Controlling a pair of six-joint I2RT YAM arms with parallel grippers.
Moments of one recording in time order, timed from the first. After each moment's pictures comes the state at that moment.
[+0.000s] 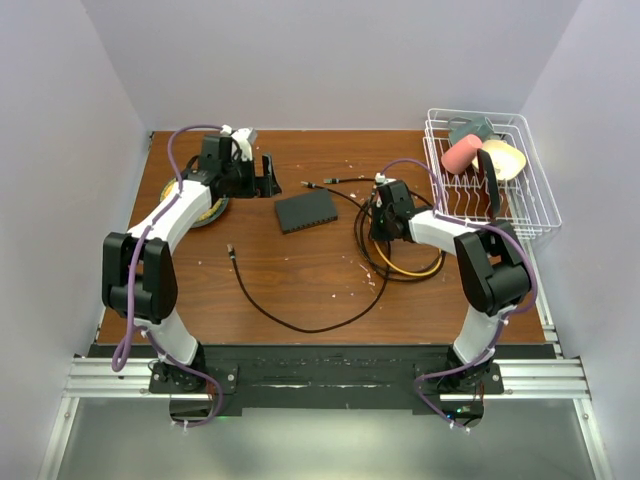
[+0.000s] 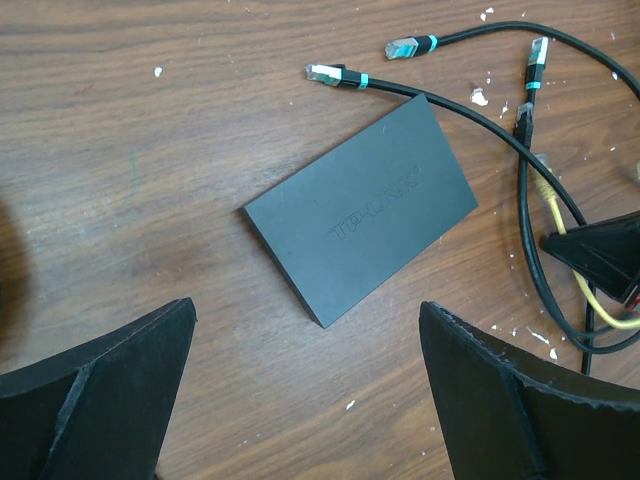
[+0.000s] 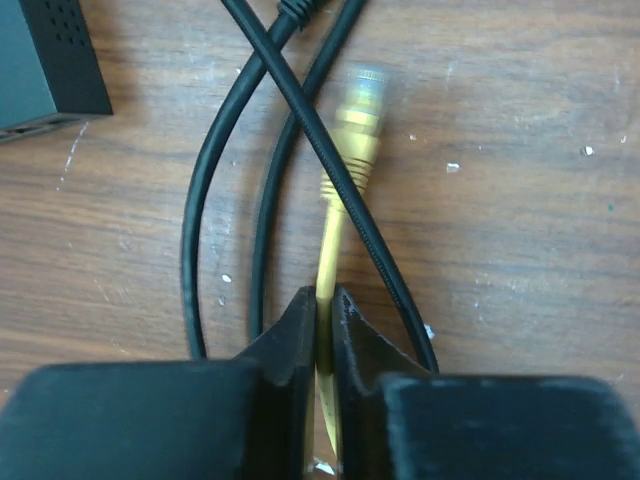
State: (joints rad) left arm -0.18 1.71 1.33 -0.35 0.31 -0.23; right arm 0.40 1.81 1.05 -0.16 0.01 0.36
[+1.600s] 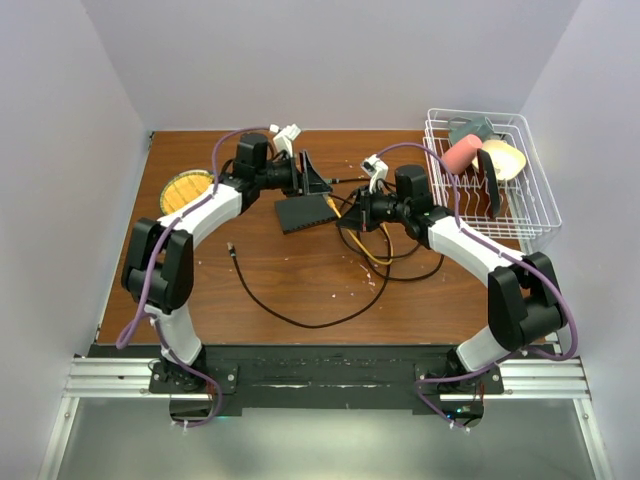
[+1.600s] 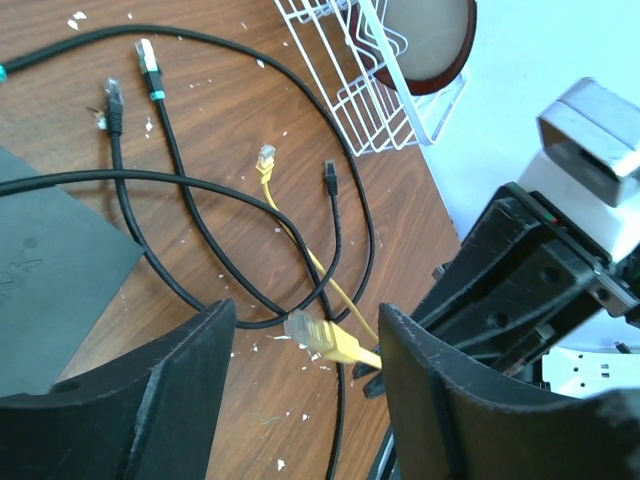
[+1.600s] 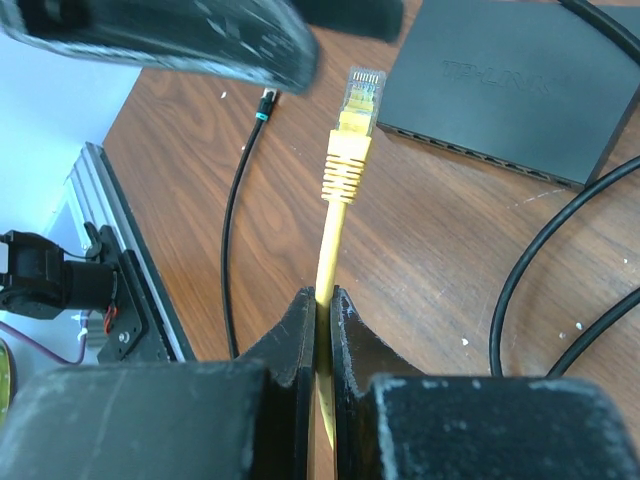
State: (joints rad) left arm -0.35 1.81 1.34 0.03 0.75 -0.58; right arm 0.40 1.55 1.01 0.03 -0.68 0.32
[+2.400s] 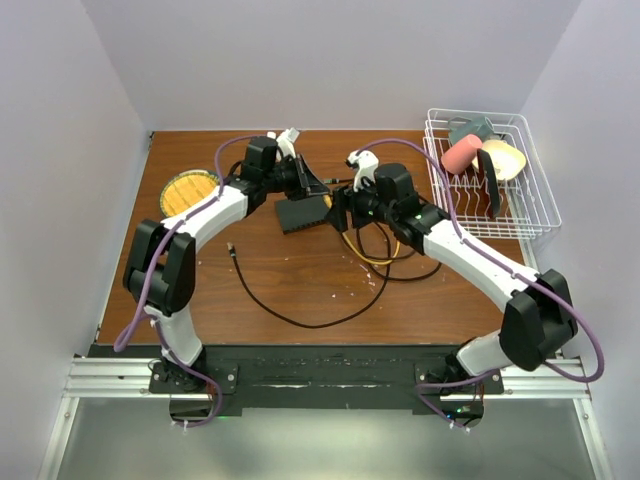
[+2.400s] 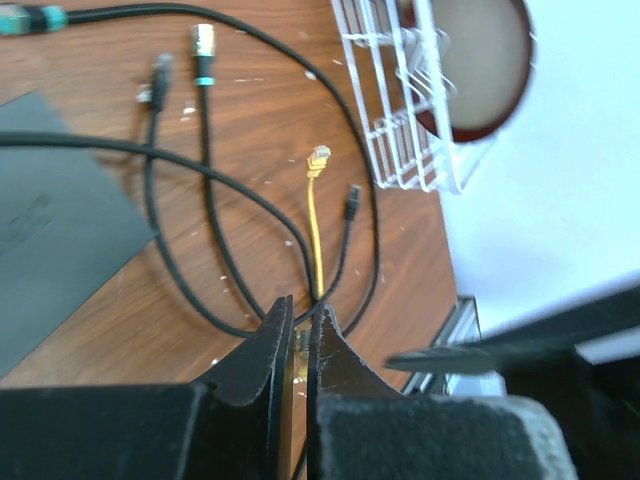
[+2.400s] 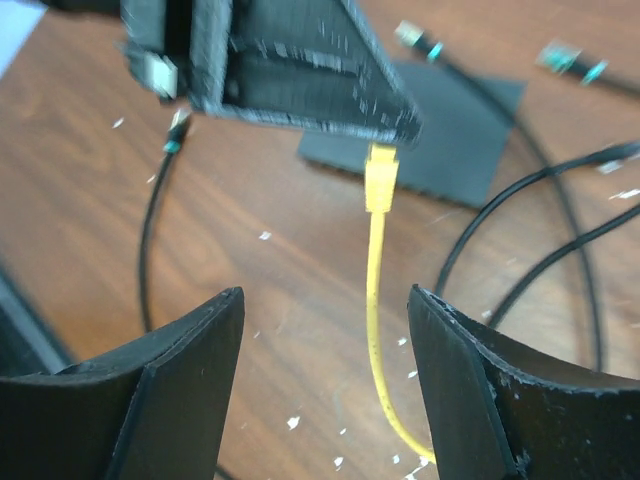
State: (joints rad) left arm -0.40 1.82 1.35 -0.01 0.56 -0.74; right arm 0.56 1.46 1.12 -0.16 -0.25 0.20
